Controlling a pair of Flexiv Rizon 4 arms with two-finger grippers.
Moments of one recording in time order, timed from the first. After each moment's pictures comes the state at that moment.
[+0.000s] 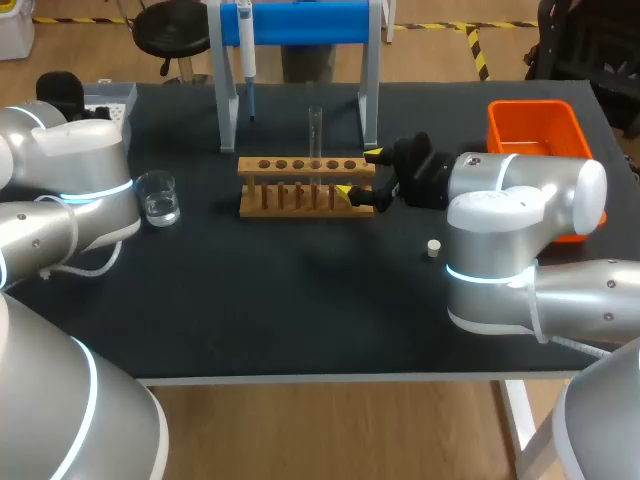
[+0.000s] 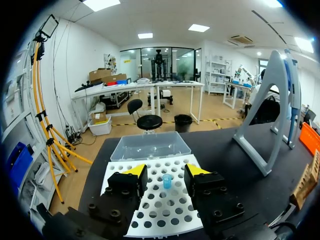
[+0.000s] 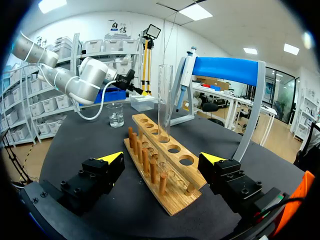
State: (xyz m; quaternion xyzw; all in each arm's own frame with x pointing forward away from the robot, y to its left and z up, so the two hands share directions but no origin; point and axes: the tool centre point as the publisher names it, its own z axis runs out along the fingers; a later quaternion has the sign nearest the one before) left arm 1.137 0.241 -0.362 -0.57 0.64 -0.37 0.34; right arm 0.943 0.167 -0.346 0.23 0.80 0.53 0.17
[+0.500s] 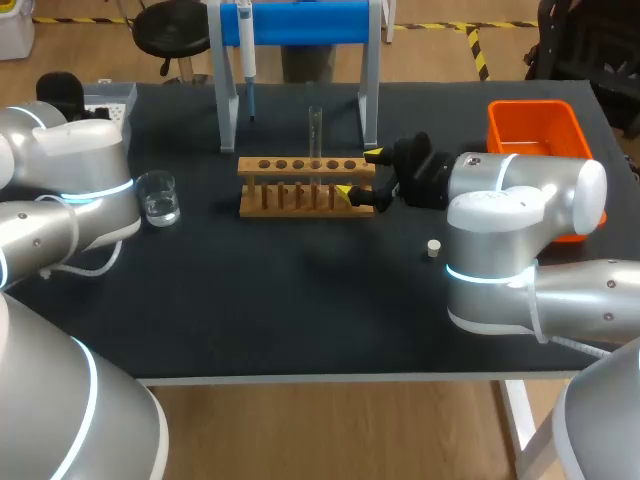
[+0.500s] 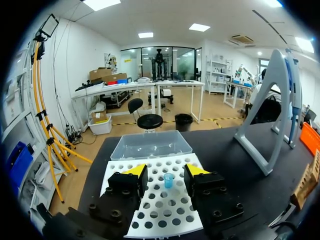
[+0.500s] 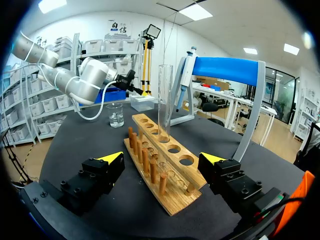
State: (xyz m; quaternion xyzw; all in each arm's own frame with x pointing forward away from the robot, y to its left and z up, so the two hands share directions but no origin) left arm 1.138 0.243 -0.364 -0.57 0.64 -0.37 0.34; right arm 0.943 0.167 -0.346 0.23 0.80 0.53 0.17
